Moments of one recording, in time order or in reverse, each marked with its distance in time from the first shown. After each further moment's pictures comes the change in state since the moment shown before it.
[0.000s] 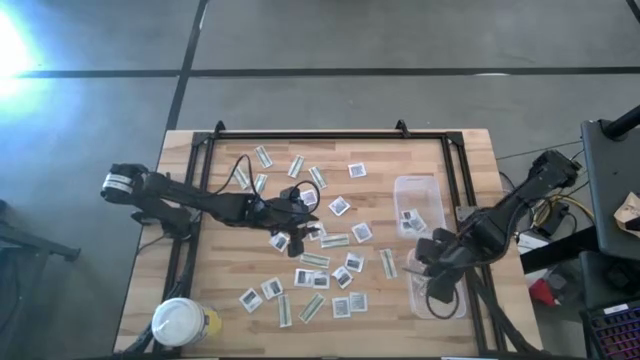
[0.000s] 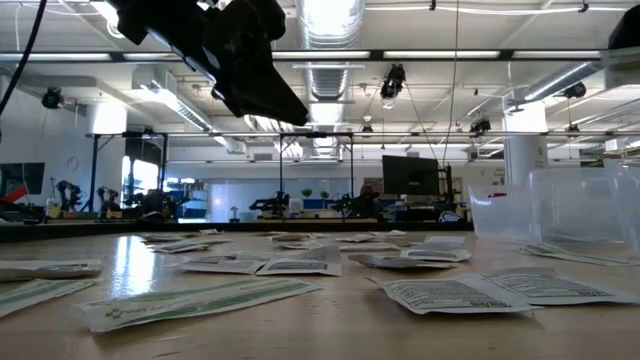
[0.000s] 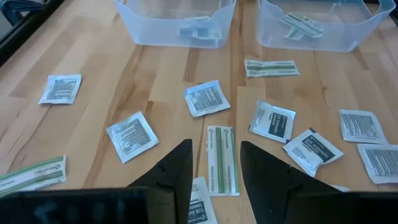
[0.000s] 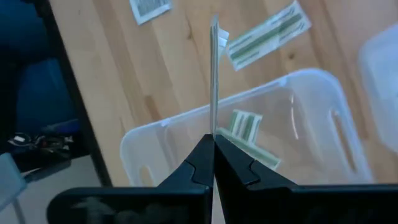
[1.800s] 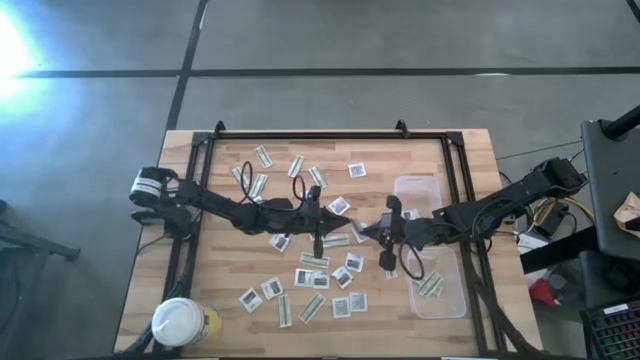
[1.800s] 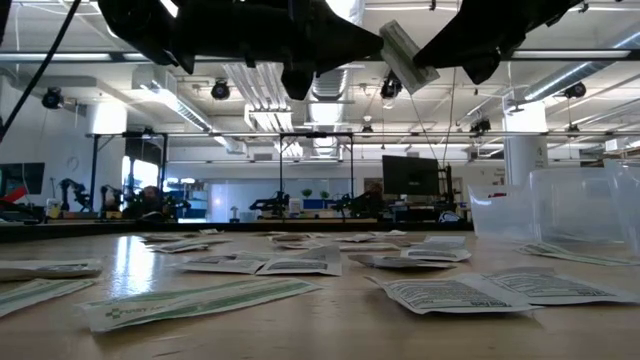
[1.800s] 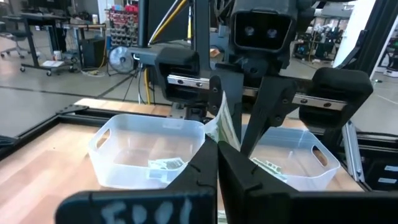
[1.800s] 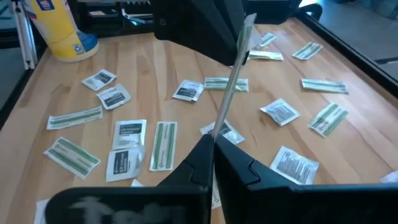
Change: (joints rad) left arm -0.002 0.237 0.002 0.810 0.024 0.028; right arm -0.347 0.034 -0.277 0.990 0.422 -0.749
